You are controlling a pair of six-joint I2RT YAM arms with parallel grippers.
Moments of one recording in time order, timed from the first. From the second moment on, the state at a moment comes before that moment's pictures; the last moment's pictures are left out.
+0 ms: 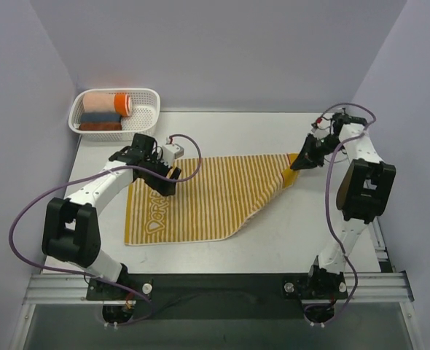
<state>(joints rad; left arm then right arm) -0.28 1.55 1.11 -0.62 0.33 0.32 -0.20 1.97 1.60 -1.12 -0.63 0.08</state>
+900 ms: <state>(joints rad) -0.21 1.71 1.18 -0.62 0.35 0.24 -0.09 2.11 1.68 -1.04 -0.43 0.07</state>
